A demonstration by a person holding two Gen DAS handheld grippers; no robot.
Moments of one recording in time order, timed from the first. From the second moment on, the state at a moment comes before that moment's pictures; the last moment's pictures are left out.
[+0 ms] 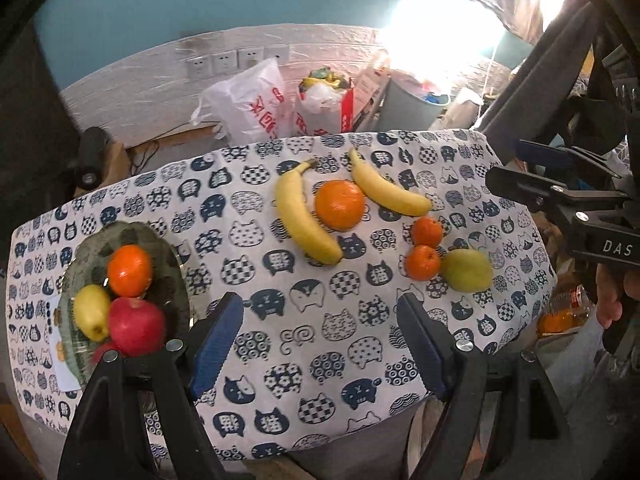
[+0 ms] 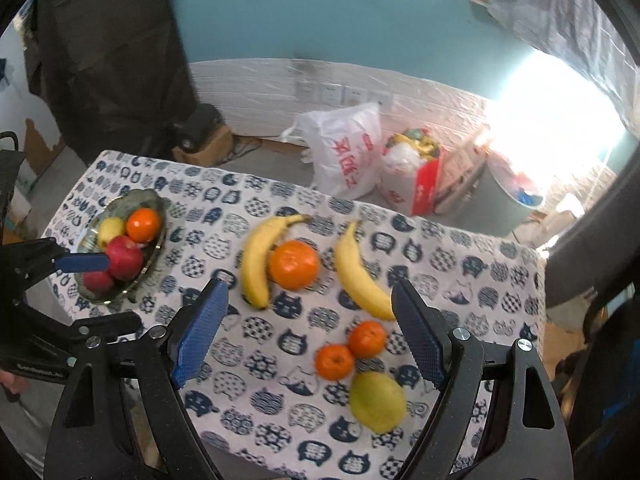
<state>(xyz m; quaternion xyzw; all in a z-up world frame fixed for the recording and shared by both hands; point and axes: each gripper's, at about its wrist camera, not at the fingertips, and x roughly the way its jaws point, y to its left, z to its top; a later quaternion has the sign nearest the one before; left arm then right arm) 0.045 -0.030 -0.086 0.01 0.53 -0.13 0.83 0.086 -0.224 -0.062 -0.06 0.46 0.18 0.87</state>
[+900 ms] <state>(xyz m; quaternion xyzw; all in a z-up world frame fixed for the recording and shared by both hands) 0.067 -0.100 -0.125 0.05 0.57 -0.19 0.80 0.094 -0.290 -0.130 -0.03 0.54 0.15 0.83</state>
